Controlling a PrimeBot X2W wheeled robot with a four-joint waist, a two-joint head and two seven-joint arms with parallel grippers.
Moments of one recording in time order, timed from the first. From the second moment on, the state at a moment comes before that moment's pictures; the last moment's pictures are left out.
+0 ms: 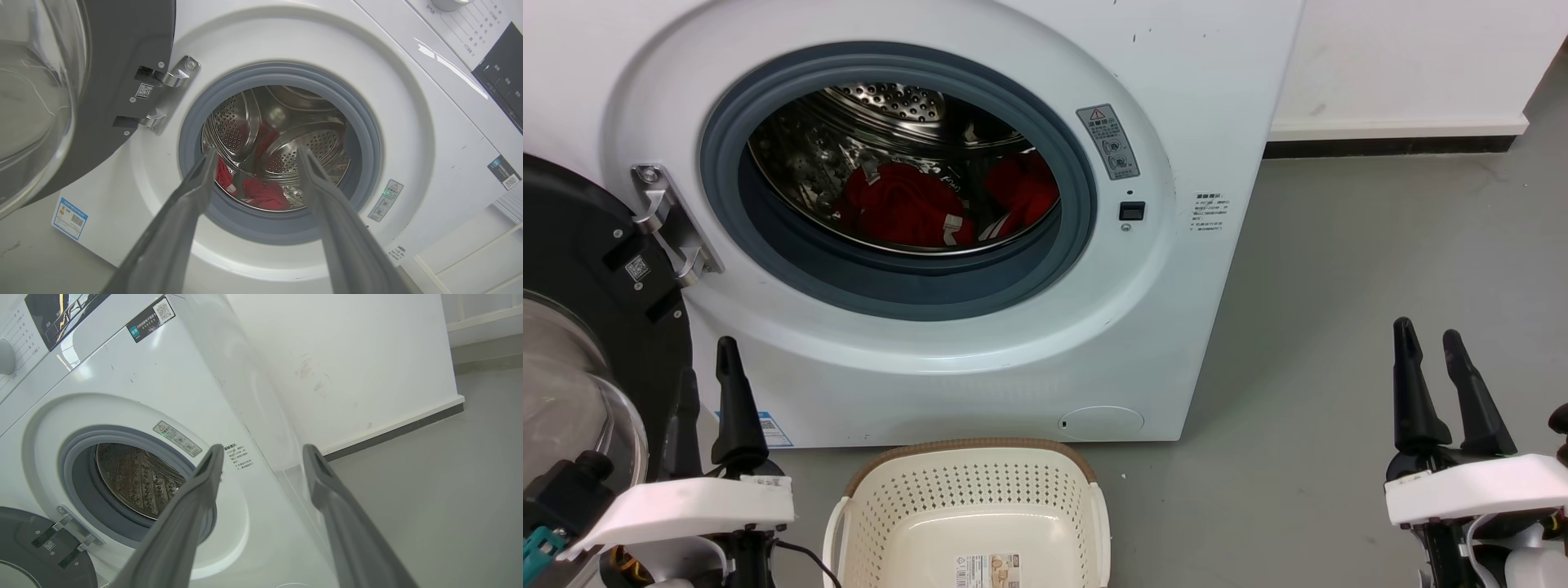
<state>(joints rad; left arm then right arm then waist) -0.02 0.05 0.15 -0.08 -0.72 0.02 -0.10 -0.05 -0.05 -0.08 0.01 0.53 0.13 -0.10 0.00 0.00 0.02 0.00</state>
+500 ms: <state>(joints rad) 0.02 0.08 0.03 -0.12 -0.47 0.10 -0.14 -0.04 -0.05 -0.07 0.00 0.32 0.13 -0.14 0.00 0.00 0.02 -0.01</state>
